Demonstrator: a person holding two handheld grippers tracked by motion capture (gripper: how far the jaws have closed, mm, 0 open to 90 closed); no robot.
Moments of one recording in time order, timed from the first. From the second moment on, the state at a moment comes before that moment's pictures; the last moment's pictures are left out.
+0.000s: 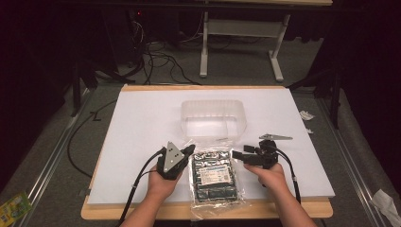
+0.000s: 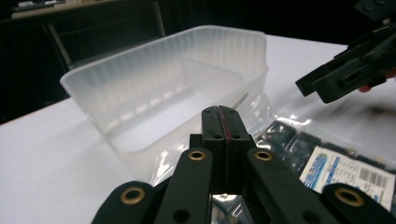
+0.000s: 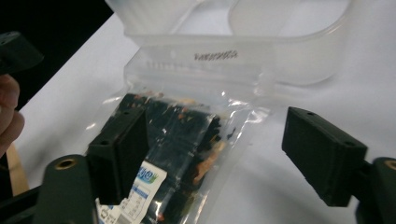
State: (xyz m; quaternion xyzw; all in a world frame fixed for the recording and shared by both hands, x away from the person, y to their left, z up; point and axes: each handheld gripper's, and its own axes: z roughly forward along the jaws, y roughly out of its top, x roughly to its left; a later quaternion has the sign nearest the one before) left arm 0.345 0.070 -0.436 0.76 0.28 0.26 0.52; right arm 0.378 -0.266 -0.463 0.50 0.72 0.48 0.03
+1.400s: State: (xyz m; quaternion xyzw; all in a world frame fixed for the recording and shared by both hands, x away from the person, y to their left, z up) left arm 0.347 0.093 -0.456 0.78 0.39 0.06 0.49; right arm 0.358 -0.261 -0.455 0.48 0.73 0.49 0.00
